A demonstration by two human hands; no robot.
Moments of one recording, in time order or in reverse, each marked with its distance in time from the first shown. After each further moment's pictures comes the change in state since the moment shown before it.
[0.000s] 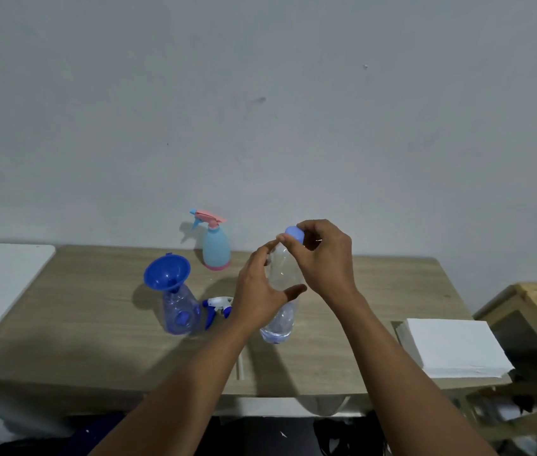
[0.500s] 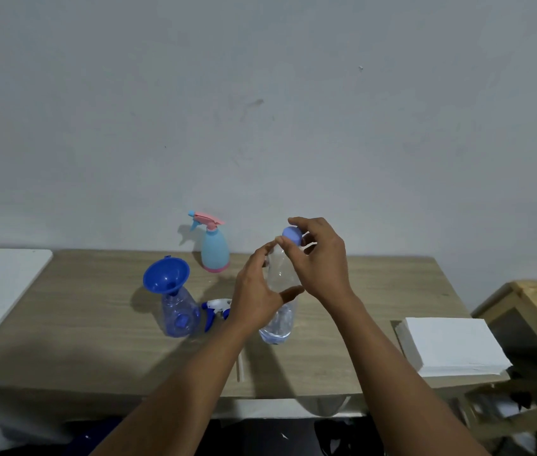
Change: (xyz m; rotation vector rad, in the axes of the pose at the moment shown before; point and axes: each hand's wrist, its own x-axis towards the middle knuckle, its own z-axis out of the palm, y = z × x) left_hand 0.000 -0.004 -0.002 -0.018 -0.011 -0.012; right_hand -0.003 0.004 0.004 0.008 -0.014 -0.133
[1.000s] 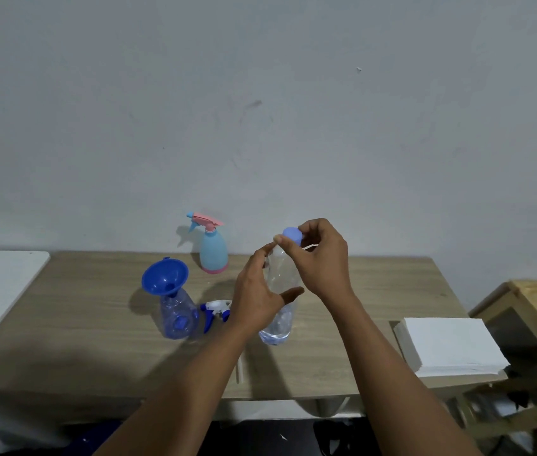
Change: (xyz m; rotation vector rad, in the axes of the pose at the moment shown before) left_hand -0.001 0.002 0.001 0.041 -0.010 -0.013; right_hand 0.003 -0.006 -0.001 0.107 0.035 0.235
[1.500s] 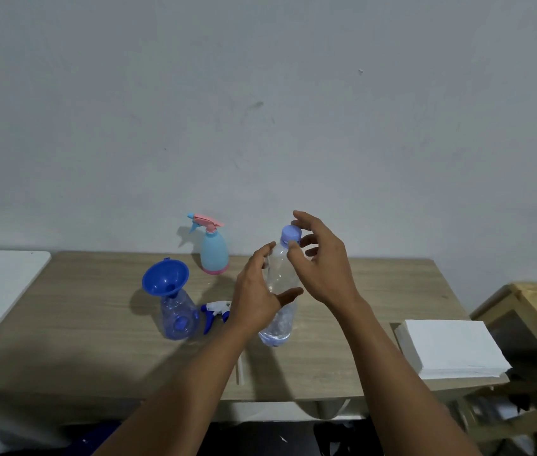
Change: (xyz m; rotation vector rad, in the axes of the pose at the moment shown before) left_hand 0.002 -0.002 -0.001 -0.040 0.007 -0.003; right_hand -0.003 0.003 -0.008 -0.066 -0.133 -0.166
